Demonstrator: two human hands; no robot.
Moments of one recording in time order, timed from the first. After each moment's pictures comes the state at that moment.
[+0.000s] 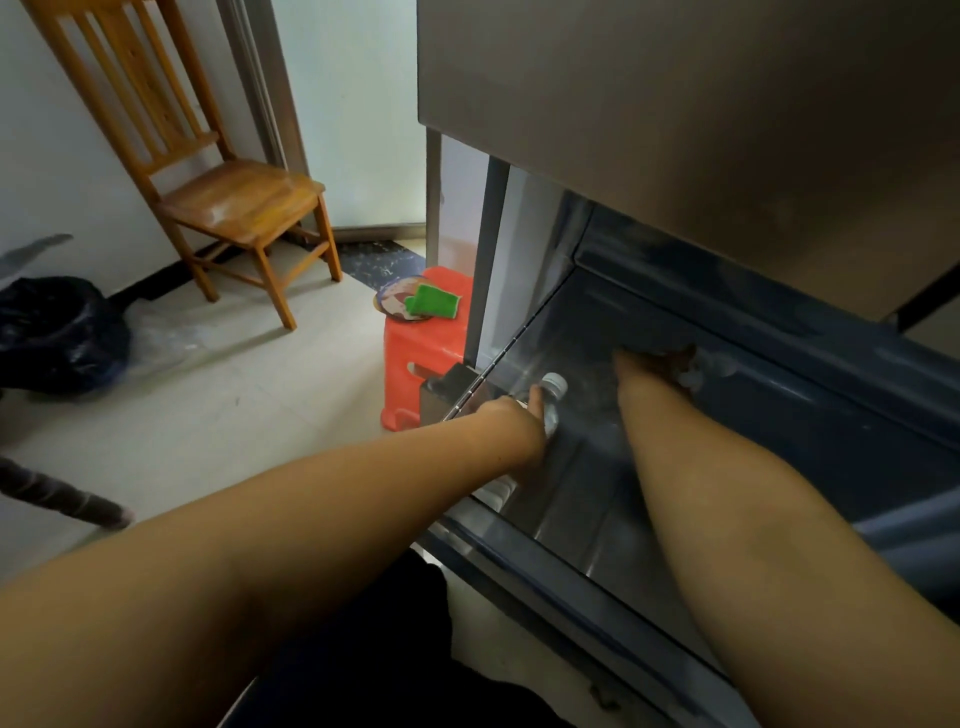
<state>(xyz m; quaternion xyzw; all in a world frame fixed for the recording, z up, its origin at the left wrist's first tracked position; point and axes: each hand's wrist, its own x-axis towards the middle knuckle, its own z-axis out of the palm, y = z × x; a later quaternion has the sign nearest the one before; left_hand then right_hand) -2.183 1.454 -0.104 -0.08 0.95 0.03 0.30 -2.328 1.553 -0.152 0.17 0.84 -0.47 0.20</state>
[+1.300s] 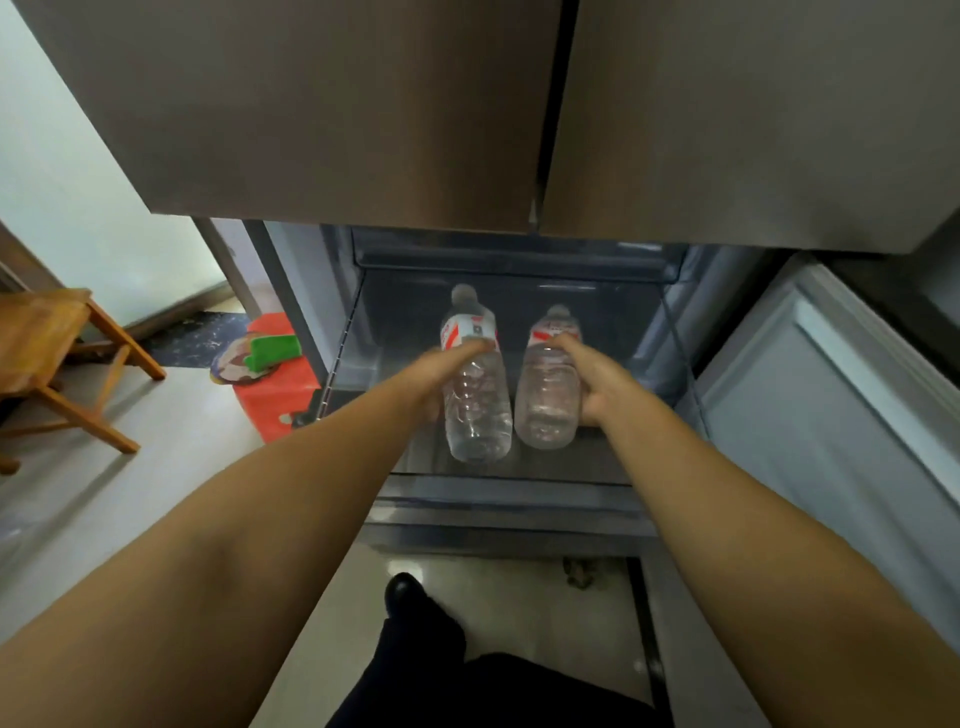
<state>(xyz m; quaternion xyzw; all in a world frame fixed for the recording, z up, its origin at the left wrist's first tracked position) -2.185 1.512 -0.056 -0.18 0.62 0.72 0.25 -2.187 1.696 -0.052 0.29 0.53 -0.77 0.22</state>
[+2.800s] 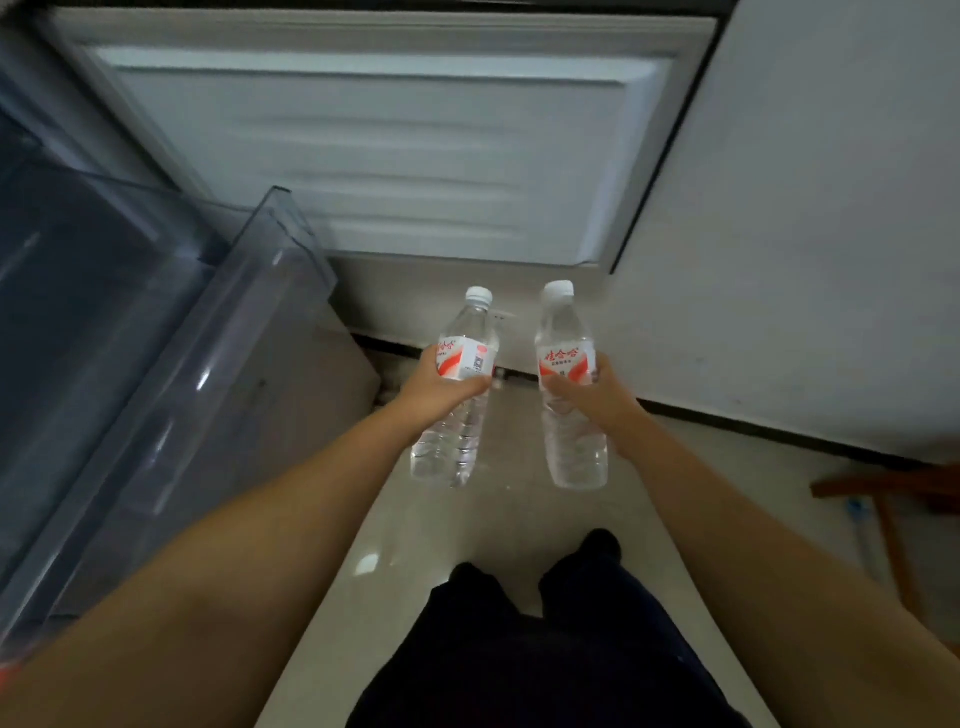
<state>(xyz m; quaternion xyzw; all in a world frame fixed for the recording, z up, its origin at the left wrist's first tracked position) -1.899 1.622 -0.138 0.36 0.72 0.29 0.51 -1.689 1.665 -0.146 0.59 0.49 -0.61 -0.20</state>
